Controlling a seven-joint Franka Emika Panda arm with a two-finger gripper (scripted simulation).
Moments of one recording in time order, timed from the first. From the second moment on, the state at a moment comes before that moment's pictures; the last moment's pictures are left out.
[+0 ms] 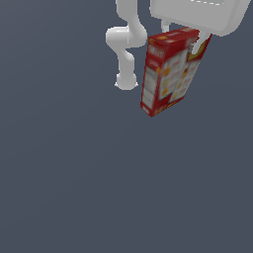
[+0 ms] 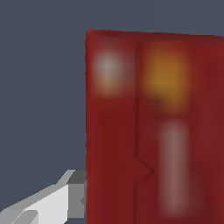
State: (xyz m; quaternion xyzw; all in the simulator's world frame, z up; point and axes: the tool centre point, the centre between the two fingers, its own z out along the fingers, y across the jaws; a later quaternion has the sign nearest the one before) arm -0.052 0.129 0.486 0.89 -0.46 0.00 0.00
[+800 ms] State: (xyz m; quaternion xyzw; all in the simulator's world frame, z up) arm -0.042 0.155 0.563 0.89 -0.46 0.00 0.00
